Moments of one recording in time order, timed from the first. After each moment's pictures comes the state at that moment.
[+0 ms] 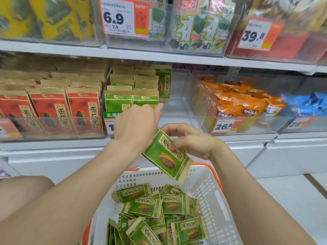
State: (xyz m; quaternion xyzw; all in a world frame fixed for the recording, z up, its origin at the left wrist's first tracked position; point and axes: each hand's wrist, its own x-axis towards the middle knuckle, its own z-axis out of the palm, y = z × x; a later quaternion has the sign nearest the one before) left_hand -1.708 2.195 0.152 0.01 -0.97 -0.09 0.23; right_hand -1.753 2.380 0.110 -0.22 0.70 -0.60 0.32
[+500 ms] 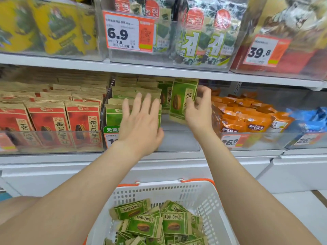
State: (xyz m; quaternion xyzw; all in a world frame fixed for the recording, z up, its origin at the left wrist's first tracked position) left_hand -1.755 2.178 0.146 -0.07 -0.97 0.01 0.21; right_hand -1.844 2.351 0.141 -0.04 0.76 -0.60 -0.25
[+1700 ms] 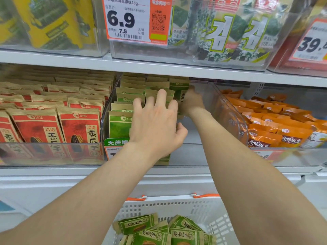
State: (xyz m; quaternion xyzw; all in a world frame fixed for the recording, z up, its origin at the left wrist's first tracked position) left_hand -1.804 2.184 0.147 -0.07 -0.95 0.01 0.29; right_hand -1.985 2.305 0.128 -0.01 0.94 -0.32 -0.07
